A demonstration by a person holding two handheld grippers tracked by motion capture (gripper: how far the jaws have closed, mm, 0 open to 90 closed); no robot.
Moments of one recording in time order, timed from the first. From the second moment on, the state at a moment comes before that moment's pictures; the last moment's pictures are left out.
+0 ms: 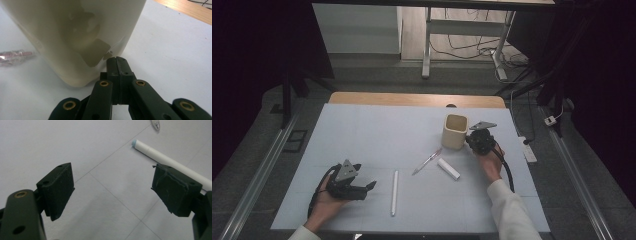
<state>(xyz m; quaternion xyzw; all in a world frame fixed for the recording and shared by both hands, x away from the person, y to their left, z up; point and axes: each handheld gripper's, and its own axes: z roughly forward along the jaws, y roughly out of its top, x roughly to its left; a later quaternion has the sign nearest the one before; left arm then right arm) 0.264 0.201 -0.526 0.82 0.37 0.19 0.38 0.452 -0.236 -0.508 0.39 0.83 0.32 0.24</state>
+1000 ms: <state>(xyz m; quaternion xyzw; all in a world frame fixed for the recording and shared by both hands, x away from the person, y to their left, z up) 0.266 0.200 -0.528 0.83 0.37 0.18 0.38 0.465 -0.194 -0.506 0.37 0.85 0.30 0.23</state>
